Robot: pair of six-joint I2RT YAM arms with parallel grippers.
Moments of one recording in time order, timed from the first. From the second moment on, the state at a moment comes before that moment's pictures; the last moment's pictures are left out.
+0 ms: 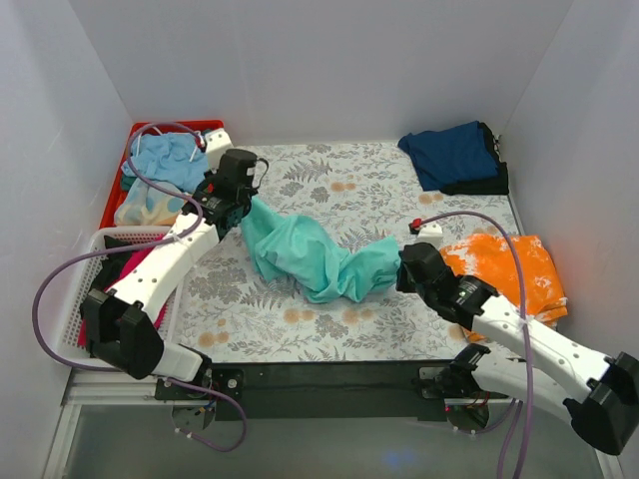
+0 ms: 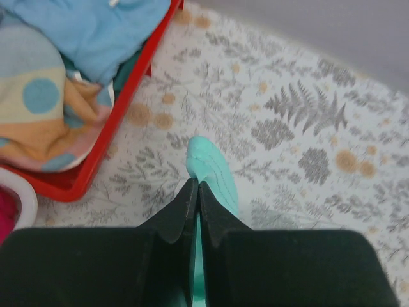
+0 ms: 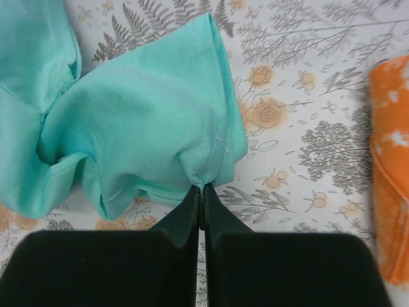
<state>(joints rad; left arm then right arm) -0.45 1.41 1.25 -0.42 -0.64 -0.55 0.79 0.92 0.61 -0.44 0.41 0.57</state>
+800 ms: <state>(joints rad) -0.37 1.45 1.60 -0.28 -0.64 -0.38 0.79 0.71 0.78 -0.67 0.65 0.52</state>
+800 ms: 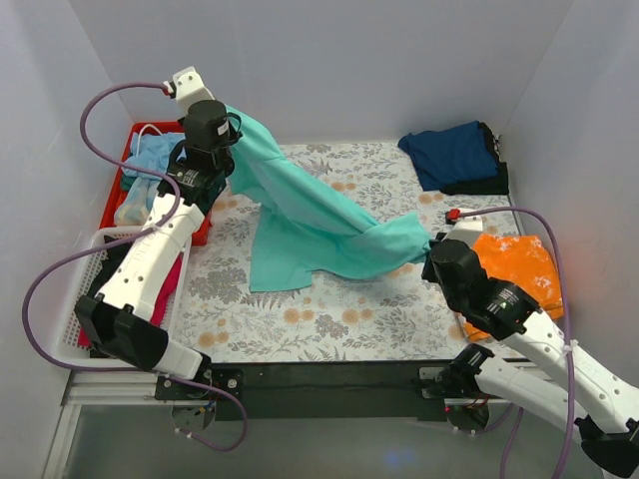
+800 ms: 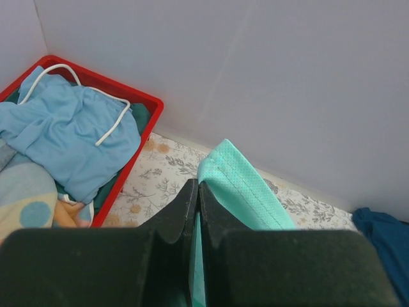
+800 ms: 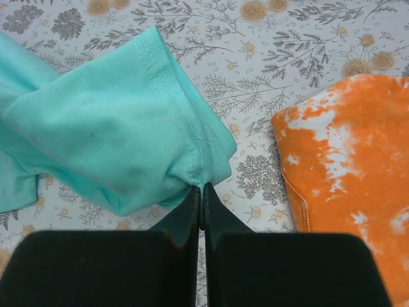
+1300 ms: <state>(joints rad) -0.37 1.95 1.68 -0.03 -0.51 -0.36 0.79 0.77 0.64 -0.67 0.66 0.59</state>
